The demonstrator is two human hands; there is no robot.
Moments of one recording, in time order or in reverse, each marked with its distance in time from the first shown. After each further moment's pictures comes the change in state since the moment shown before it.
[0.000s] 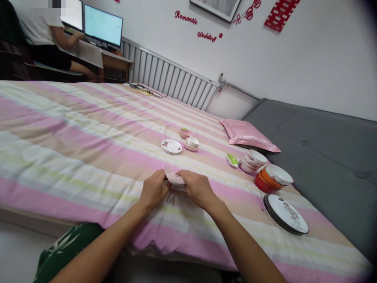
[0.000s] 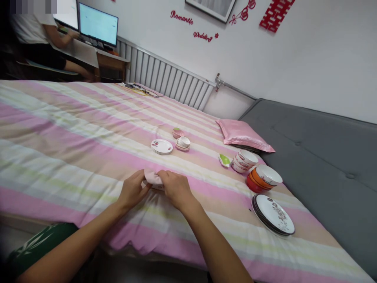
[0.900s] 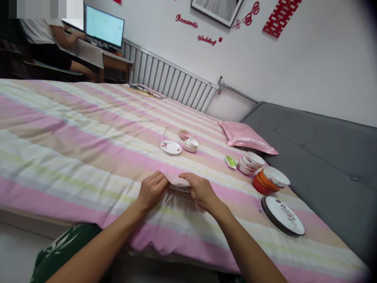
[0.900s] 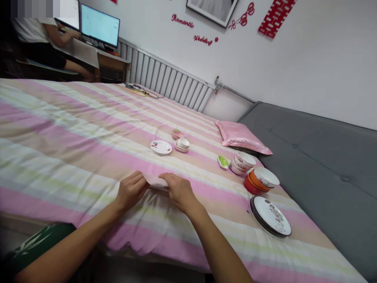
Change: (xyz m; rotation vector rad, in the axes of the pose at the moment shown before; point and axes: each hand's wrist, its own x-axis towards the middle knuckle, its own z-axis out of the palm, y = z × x) left_hand 0.001 0.000 -0.008 0.080 0.168 0.306; right_hand -0.011 0.015 0.007 0.286 0.043 -0.007
